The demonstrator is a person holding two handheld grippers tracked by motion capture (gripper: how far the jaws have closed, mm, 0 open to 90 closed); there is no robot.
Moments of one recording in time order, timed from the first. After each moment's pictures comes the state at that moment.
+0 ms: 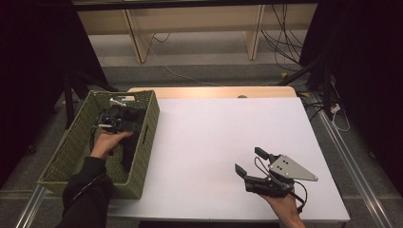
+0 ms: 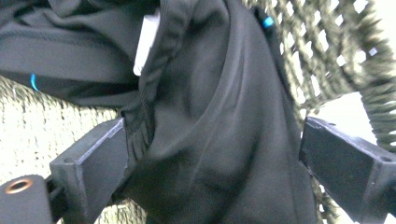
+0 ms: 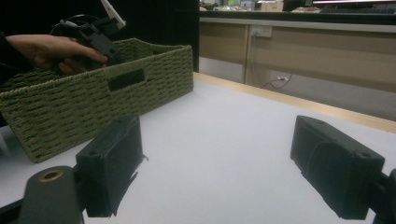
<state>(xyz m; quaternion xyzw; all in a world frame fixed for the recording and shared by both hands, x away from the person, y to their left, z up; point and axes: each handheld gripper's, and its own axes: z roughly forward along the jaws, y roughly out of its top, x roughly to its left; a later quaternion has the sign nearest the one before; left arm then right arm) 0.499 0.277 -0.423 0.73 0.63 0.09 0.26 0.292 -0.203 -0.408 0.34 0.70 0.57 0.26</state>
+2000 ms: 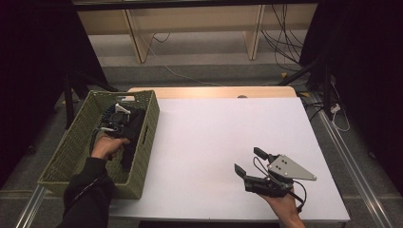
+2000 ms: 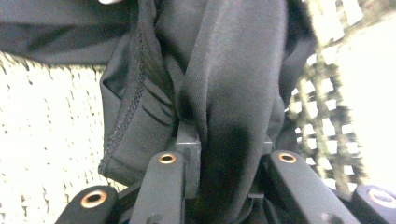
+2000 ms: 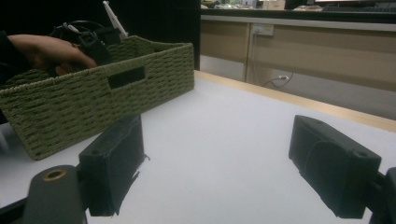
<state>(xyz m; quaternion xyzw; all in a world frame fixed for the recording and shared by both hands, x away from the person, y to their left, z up) 0.494 0.277 -0.433 0.76 0.61 0.06 0.22 0.293 -0.202 -0.409 0.34 0.71 0.57 0.26</state>
